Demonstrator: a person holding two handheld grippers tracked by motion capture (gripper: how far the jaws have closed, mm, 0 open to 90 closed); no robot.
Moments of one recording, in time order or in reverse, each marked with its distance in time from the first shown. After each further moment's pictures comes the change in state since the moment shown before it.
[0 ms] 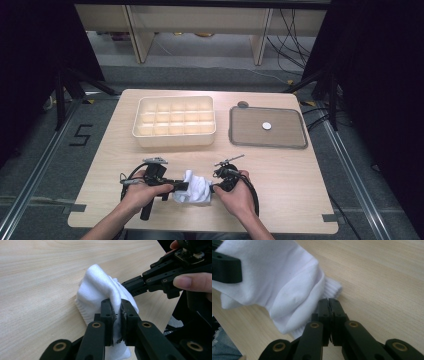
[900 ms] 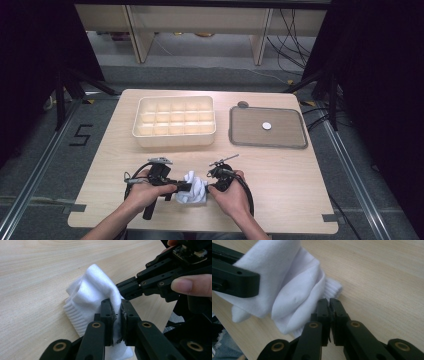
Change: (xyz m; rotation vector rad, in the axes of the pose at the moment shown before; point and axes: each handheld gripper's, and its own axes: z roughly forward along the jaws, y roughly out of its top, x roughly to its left) left arm -0.004 0.004 0.007 0.034 -0.018 0.020; right arm 0.011 0.006 0.007 0.016 0.005 -0.015
